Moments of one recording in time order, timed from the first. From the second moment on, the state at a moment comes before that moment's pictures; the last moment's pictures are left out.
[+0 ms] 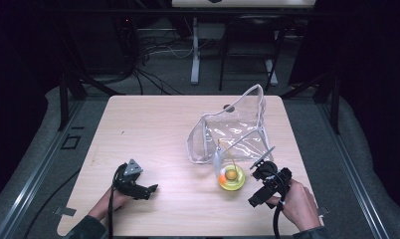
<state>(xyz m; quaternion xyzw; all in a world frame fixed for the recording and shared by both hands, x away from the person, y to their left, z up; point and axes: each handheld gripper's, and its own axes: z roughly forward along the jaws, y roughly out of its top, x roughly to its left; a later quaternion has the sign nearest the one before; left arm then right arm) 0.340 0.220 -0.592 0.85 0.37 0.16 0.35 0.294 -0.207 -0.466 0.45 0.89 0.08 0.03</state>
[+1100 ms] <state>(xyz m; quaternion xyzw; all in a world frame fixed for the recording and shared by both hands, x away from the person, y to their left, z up) 0.340 0.221 -0.592 0.85 0.37 0.16 0.35 0.340 -0.155 -0.430 0.40 0.91 0.09 0.05</state>
